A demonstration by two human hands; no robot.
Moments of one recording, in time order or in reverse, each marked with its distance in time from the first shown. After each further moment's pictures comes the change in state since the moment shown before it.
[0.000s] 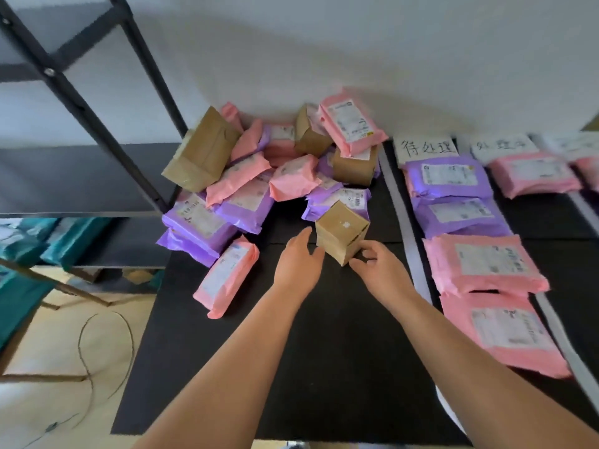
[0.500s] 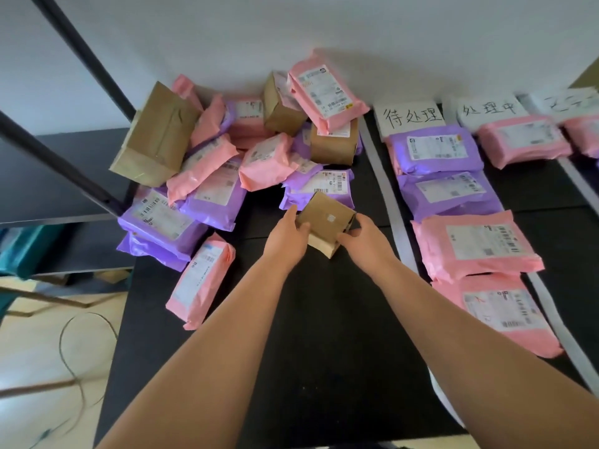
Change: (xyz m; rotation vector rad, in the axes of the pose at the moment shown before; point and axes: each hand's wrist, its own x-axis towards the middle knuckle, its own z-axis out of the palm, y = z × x) left_hand 0.082 0.003 0.027 0.065 -0.165 -0.034; right_hand 0.069 0.003 0.002 0.051 0.014 0.156
